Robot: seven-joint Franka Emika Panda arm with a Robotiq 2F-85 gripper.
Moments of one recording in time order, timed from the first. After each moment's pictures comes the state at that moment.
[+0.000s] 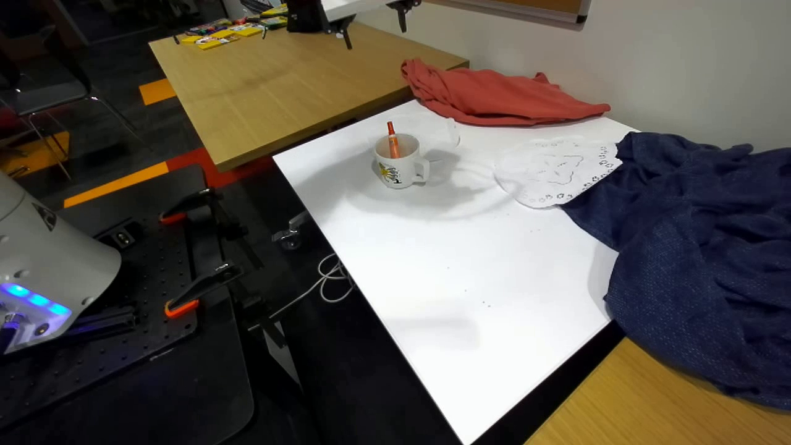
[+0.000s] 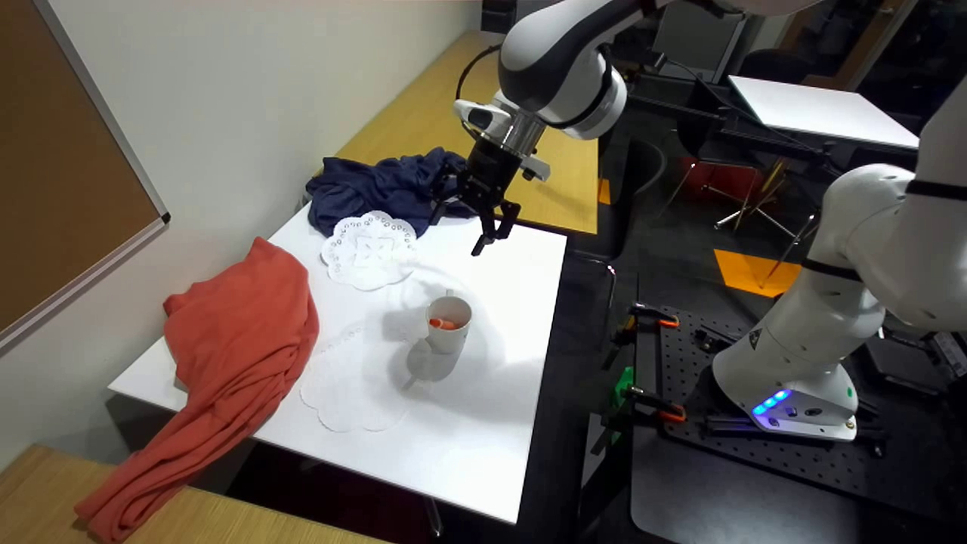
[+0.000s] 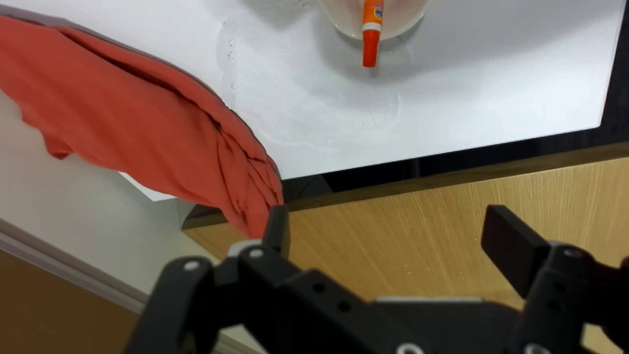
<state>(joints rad) 0.04 0.06 -0.09 -2.33 0.88 2.52 -2.00</state>
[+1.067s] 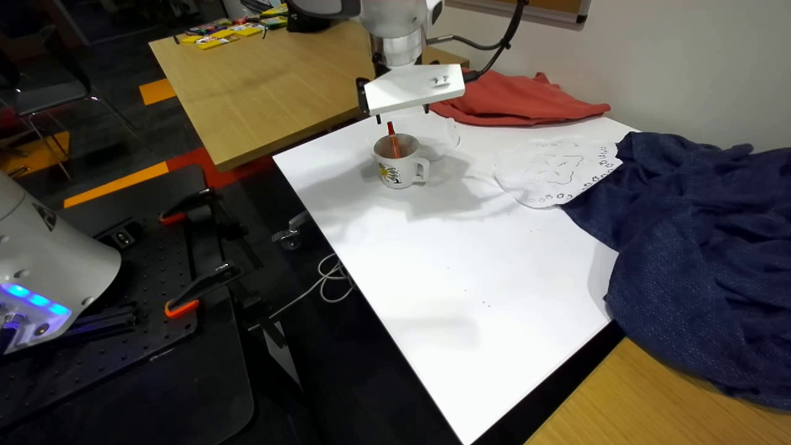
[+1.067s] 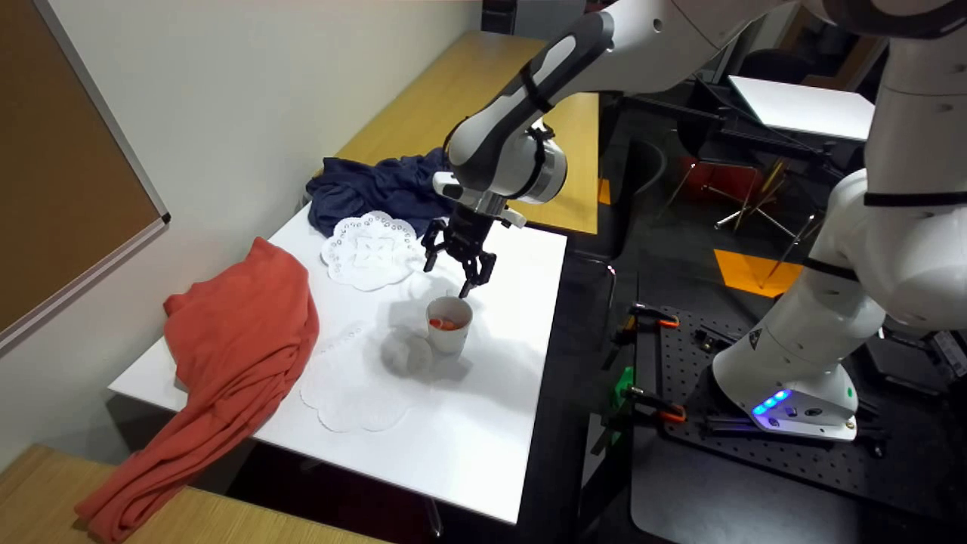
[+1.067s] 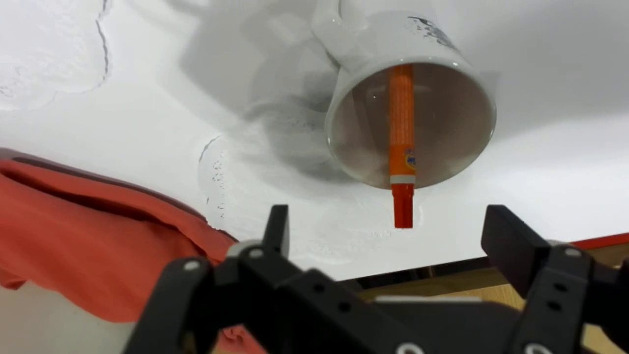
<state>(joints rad) -0.04 0.41 -0.01 -2.19 0.93 2.64 -2.08</state>
